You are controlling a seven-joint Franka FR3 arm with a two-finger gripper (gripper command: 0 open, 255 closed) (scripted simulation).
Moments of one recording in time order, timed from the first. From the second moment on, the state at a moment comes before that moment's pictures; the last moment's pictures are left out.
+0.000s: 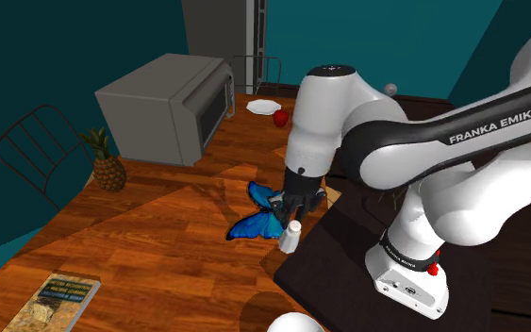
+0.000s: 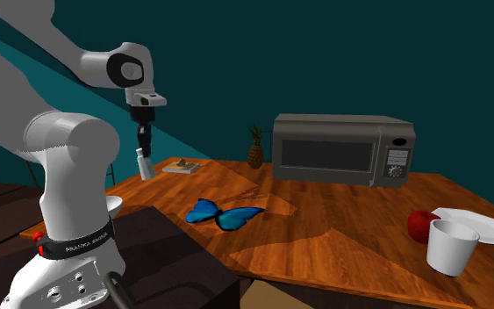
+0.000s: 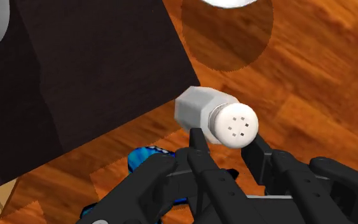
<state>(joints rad) 0.37 -0.74 0.36 -2.85 0.35 2.17 0.95</state>
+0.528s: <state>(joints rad) 0.52 -0.74 0.56 -2.81 0.48 2.17 1.18</state>
